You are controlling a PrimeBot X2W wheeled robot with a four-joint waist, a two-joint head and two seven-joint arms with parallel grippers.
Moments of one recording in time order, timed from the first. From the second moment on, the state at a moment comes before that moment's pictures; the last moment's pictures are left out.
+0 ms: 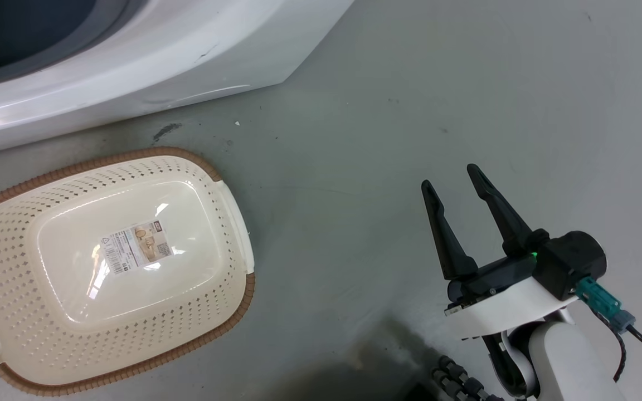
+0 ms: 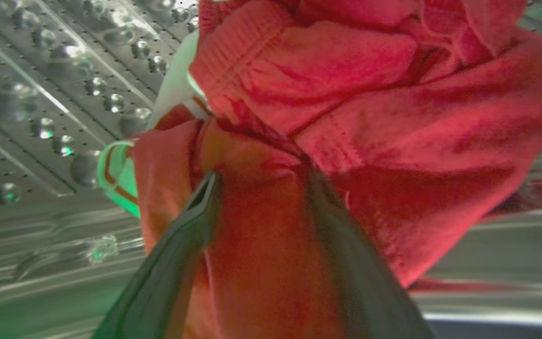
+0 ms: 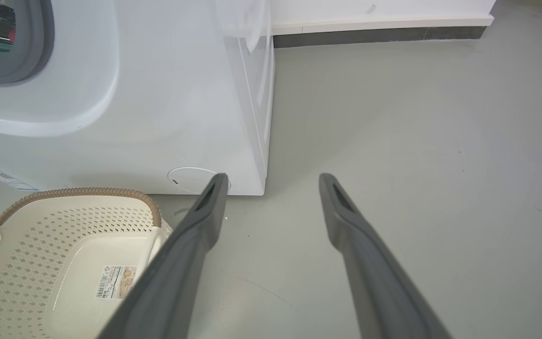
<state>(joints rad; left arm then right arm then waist) -1.56 0.46 -0.15 1.25 -0.08 -0.11 0.49 -0.23 -0.05 0.25 0.02 0.17 0.13 -0.20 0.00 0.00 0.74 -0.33</state>
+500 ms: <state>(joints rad) -1.47 0.46 -0.14 1.16 -0.12 -0.04 0.26 -0.25 -0.05 0.23 0.04 0.17 0.13 -0.21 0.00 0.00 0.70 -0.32</state>
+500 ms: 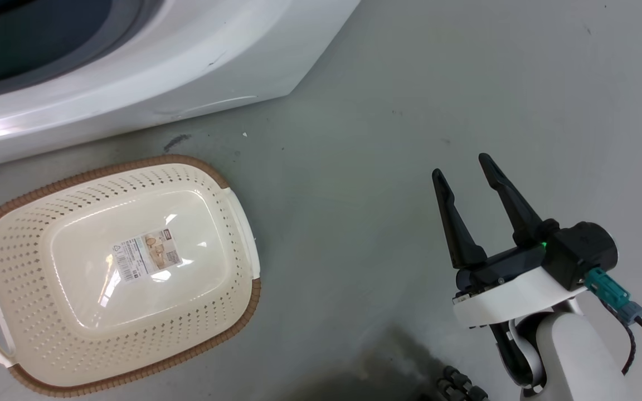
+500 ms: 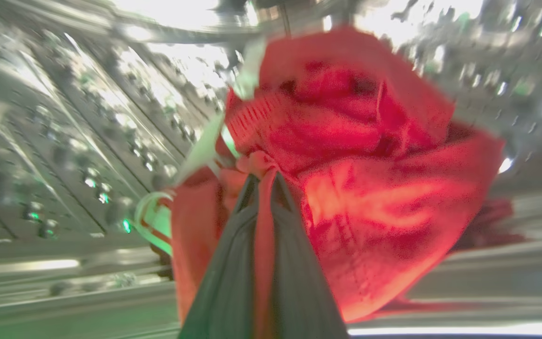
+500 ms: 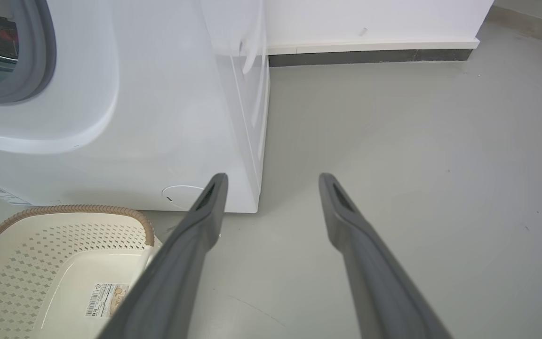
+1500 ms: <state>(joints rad) -1.00 0.35 -0.08 1.04 -0.23 0.00 -0.26 -0.11 -0.05 0.11 0.03 0.13 0.13 -0.12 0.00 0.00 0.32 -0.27</state>
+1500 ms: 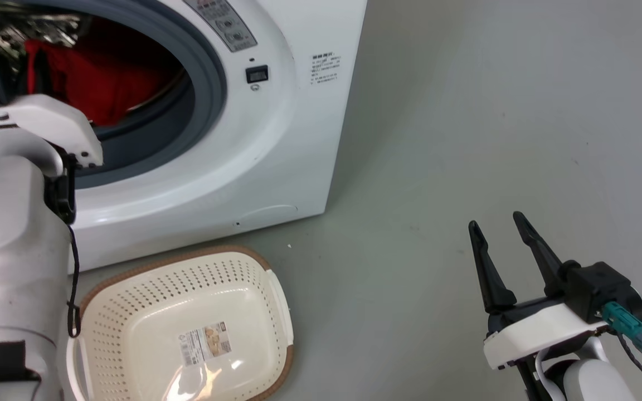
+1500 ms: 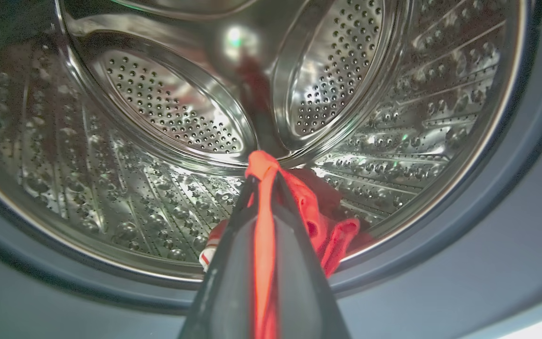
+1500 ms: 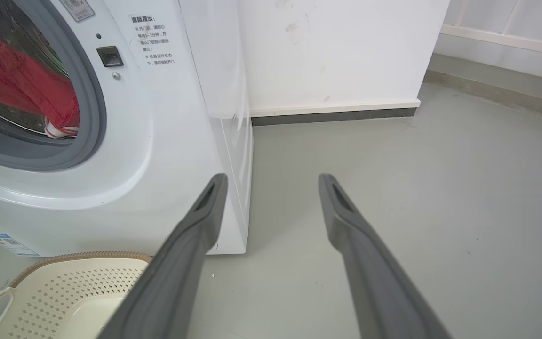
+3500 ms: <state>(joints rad) -0.21 0.20 -0.16 -0.17 -0.25 0.13 -0.08 0.01 -0.05 0.03 -0.10 0.10 0.13 0.00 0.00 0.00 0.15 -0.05</state>
